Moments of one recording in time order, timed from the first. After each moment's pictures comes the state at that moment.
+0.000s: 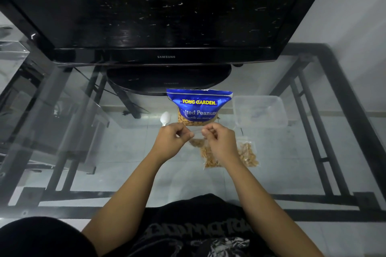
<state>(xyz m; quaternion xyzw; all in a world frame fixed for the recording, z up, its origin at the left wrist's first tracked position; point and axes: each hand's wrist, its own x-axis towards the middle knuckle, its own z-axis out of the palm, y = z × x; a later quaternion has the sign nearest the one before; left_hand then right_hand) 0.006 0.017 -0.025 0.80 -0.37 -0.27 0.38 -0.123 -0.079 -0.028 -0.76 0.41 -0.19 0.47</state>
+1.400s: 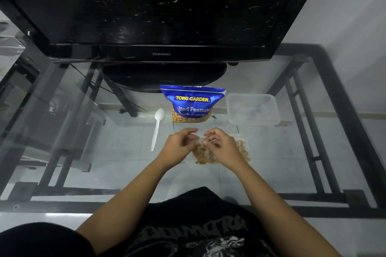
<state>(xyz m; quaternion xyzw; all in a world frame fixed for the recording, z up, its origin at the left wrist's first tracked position) -0.032 0.016 -0.046 0.75 -0.38 -0.36 0.40 -0.167 -0.091 -0.045 -0.73 0.38 -0.10 0.56</state>
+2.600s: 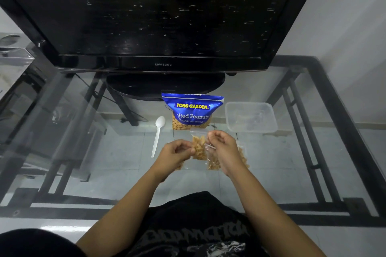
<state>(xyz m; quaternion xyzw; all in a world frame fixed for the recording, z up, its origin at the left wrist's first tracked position) -0.036 0.034 -0.040 0.69 -0.23 -0.46 0.51 -0.154 -0.082 -0.025 -0.48 0.45 -0.21 0.72</state>
